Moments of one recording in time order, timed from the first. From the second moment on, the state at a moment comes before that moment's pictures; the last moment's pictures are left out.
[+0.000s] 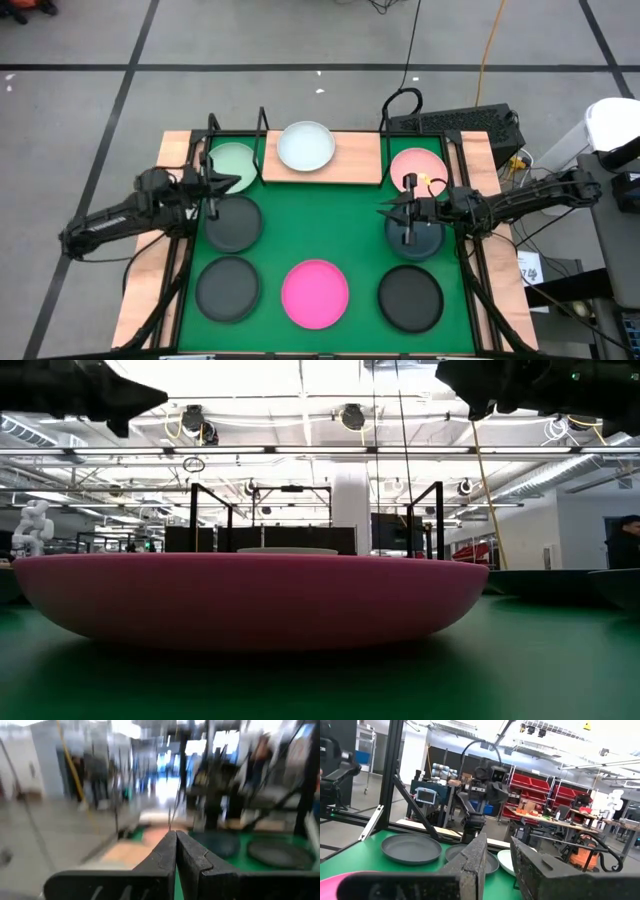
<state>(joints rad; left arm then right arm) 0.34 0.22 0.33 -0.05 0.13 0.06 0.11 0.86 0.23 0.81 0.11 -0.25</state>
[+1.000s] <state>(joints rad) -0.29 1.09 0.72 -0.59 0.13 -0.61 0.10 0.86 0.23 0.79 0.13 -0.27</state>
